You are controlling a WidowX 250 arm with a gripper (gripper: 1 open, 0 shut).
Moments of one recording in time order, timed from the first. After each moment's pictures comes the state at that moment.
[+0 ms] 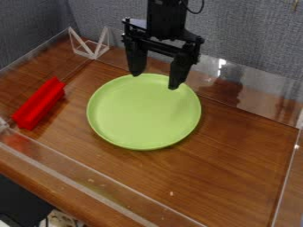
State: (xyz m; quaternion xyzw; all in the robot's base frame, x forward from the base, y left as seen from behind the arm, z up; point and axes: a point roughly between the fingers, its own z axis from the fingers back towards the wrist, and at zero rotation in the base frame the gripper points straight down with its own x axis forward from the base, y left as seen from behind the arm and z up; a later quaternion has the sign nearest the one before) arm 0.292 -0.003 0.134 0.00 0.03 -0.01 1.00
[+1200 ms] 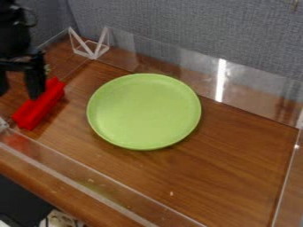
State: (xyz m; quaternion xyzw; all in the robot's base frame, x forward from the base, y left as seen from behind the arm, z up) arm 0.207 0.179 0.096 -0.03 0.02 0.17 0.98
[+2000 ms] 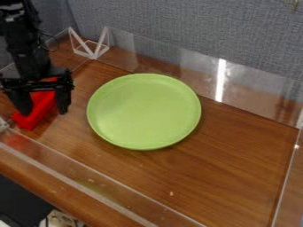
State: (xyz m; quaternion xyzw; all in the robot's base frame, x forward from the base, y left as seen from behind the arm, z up) arm 0.235 0.154 0.062 -0.03 -0.03 0.26 0.97
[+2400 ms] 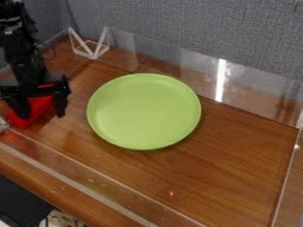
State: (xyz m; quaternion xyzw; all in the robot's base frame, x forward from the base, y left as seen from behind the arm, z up) arm 0.237 0.172 0.046 -0.01 -0.05 0.30 0.95
